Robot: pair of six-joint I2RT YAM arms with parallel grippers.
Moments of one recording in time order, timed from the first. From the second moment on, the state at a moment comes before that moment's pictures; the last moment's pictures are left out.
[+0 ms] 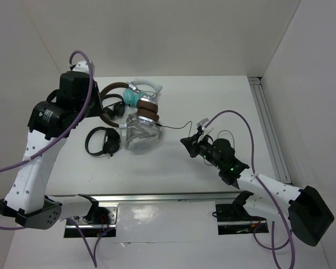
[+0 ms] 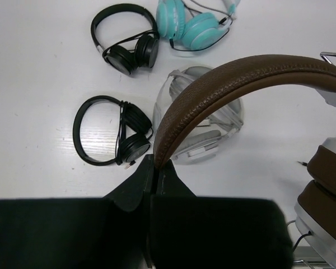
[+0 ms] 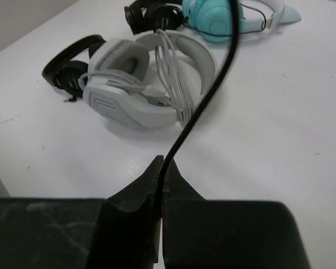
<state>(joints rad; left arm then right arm) -0.38 1.26 1.85 -1.19 -0.32 -0.38 0.68 1.00 0.36 0.53 -0.07 0.17</state>
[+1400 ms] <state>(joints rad) -1.08 1.06 1.21 -0.79 -0.11 0.04 1.30 0.91 0.81 -0.14 0.83 -0.07</state>
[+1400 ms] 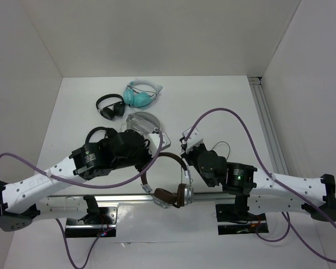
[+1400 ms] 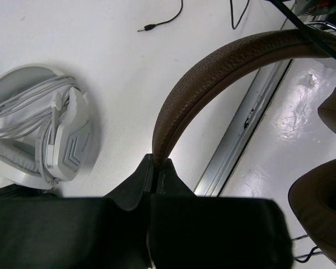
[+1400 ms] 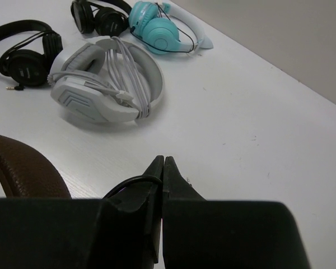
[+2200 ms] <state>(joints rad) -1.09 0.80 1.17 -0.70 -0.14 0.05 1.18 0.82 0.73 0.00 0.29 -0.11</state>
